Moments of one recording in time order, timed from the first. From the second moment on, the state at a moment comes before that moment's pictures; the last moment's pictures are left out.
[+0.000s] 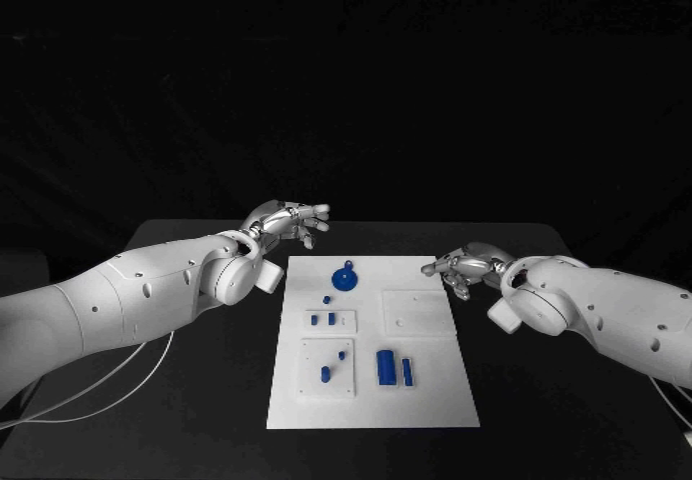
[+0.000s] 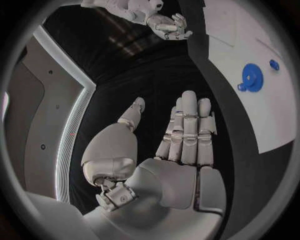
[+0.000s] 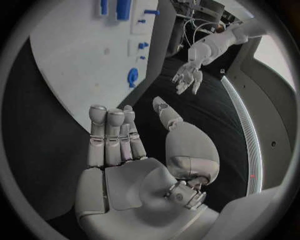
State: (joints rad) left arm 1.22 -0.68 -0.11 1.13 -0.23 -0.17 0.34; left_hand 0.78 -0.04 0.33 -0.28 0.05 0.81 0.19 0.26 0.52 1.15 0.10 0.07 0.30 1.13 -0.01 0.95 0.43 0.03 0.90 -0.11 0.66 1.29; right arm 1.18 -0.70 -0.09 1.17 -0.64 -0.11 -0.04; right_hand 0.77 -0.08 0.43 -0.29 0.18 0.89 0.13 0.18 0.64 1.02 0.03 1.04 1.04 1.20 -0.08 1.10 0.97 0.19 1.05 -0.05 1.12 0.98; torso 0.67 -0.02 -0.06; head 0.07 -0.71
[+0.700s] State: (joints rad) left arm 1.26 -0.63 -0.11 0.97 -0.05 -0.17 0.36; left_hand 0.86 -0.08 0.32 -0.28 0.05 0.65 0.11 0.20 0.49 0.84 0.11 0.07 0.17 0.60 0.15 0.46 0.25 0.01 0.47 0.08 0.33 1.20; right arm 1.17 -0.52 0.00 0.81 -0.33 -0.13 0.22; right_hand 0.83 -0.06 0.45 -0.28 0.16 0.77 0.15 0.16 0.58 0.84 0.15 0.21 0.22 0.73 0.16 0.35 0.45 0.15 0.52 0.18 0.50 0.66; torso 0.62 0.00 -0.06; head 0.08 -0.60
